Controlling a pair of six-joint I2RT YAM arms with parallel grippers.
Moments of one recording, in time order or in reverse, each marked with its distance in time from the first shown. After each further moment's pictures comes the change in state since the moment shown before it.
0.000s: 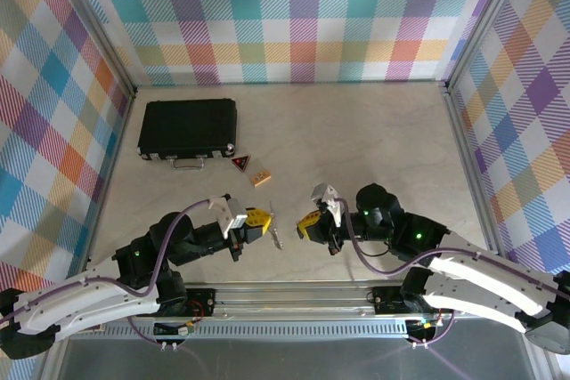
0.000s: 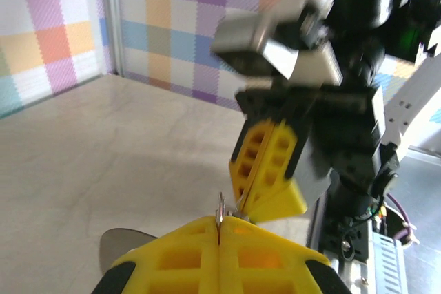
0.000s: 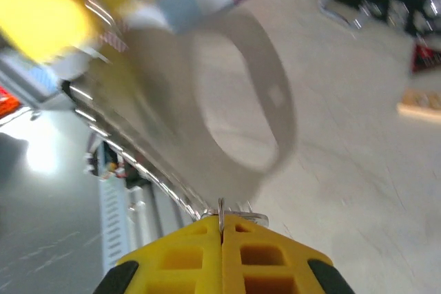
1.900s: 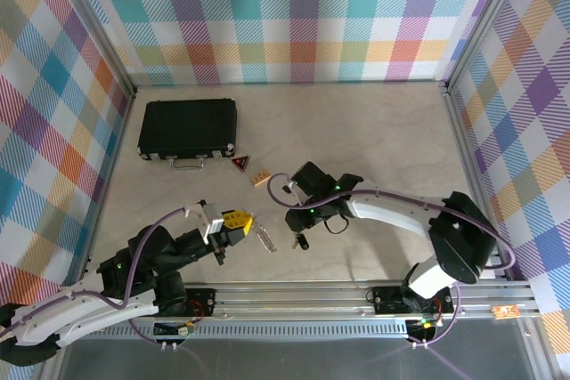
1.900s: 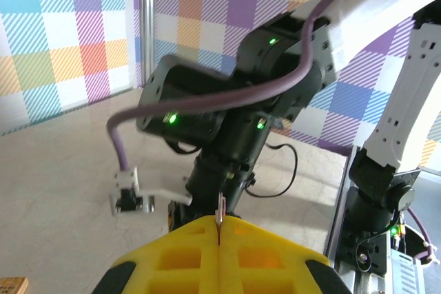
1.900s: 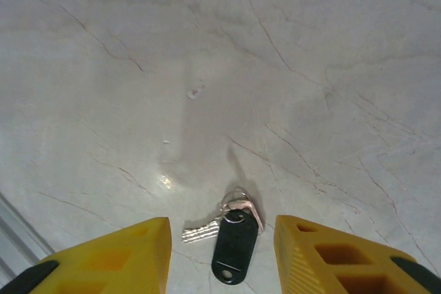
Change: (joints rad) left arm 0.000 -0.210 -0.077 -0.072 -0.078 -0.019; right arm -0.087 0.756 0.366 -0.328 0.146 0.063
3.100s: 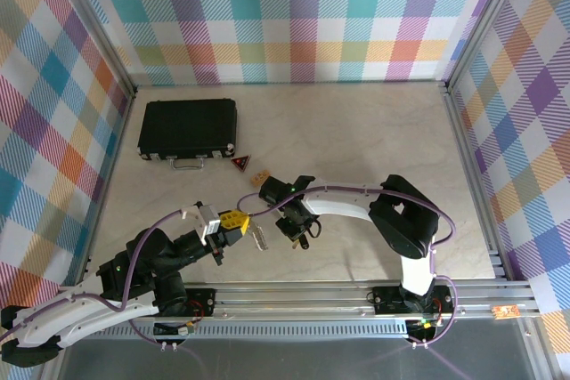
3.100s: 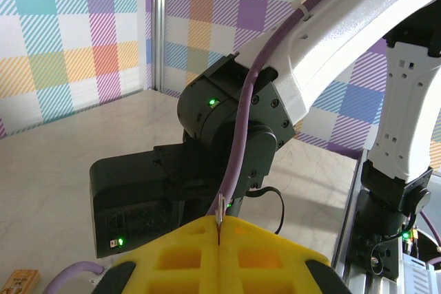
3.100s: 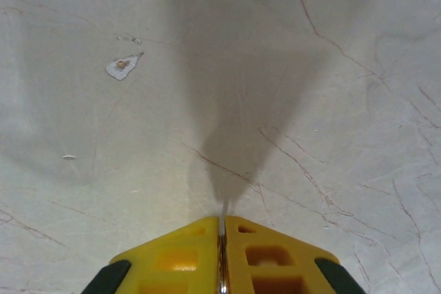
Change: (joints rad) left arm 0.000 -0.034 -0.027 -0.002 -0.029 0.001; right arm 0.124 0.319 0.233 -0.225 0.227 -0.019
